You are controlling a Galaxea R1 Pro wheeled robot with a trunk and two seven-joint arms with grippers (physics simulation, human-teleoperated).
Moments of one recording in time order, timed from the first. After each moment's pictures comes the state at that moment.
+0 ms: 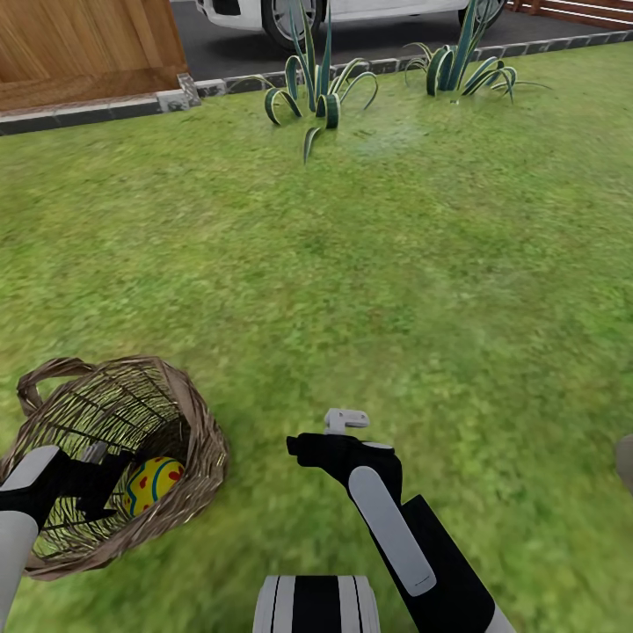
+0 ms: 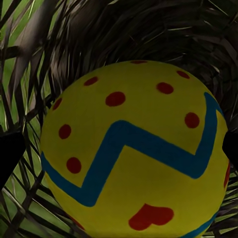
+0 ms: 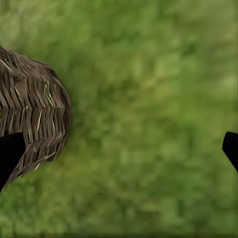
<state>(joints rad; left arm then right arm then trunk) -0.79 0.37 0.35 -0.51 1.34 0.69 0.68 -0.49 0.16 0.52 -1.59 -0.83 0.85 -0.73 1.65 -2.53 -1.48</state>
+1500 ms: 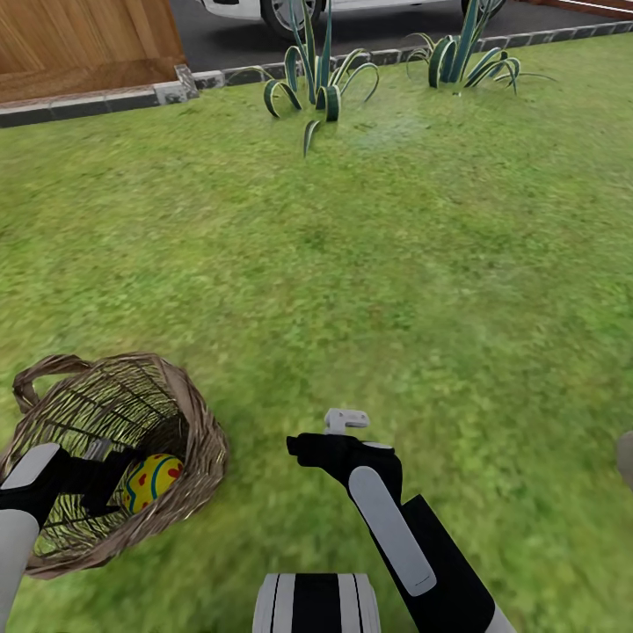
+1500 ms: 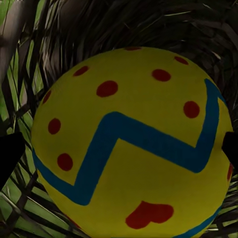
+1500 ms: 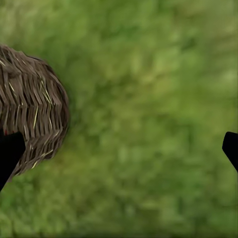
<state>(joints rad) -0.80 0.37 0.35 -0.52 1.34 0.73 0.67 -0.49 0.16 0.52 -1.59 -0.83 0.85 -0.73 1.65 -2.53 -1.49</state>
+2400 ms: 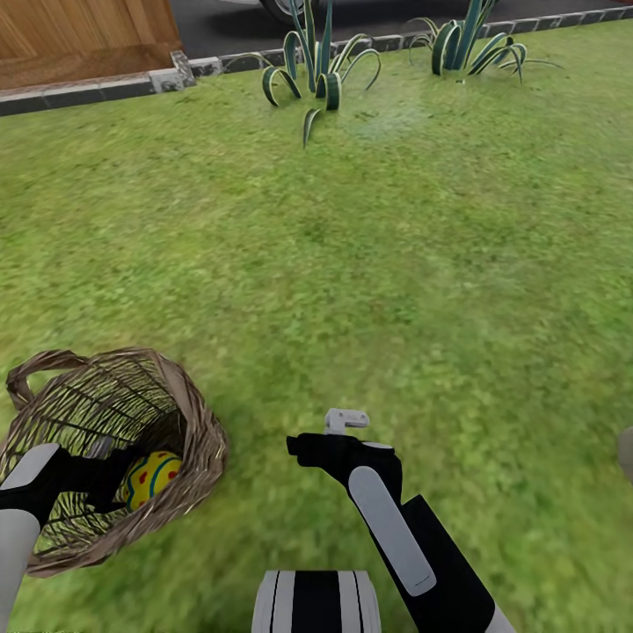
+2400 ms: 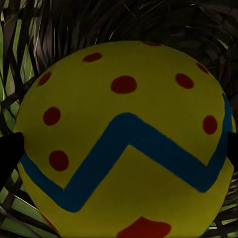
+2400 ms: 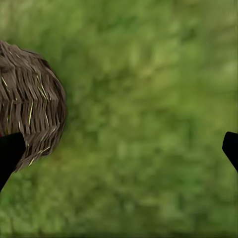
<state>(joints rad) -0.80 0.37 0.35 -0.52 1.39 0.74 0.67 -0.49 0.16 0.52 -1.59 -0.83 0.85 -0.73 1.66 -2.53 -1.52</state>
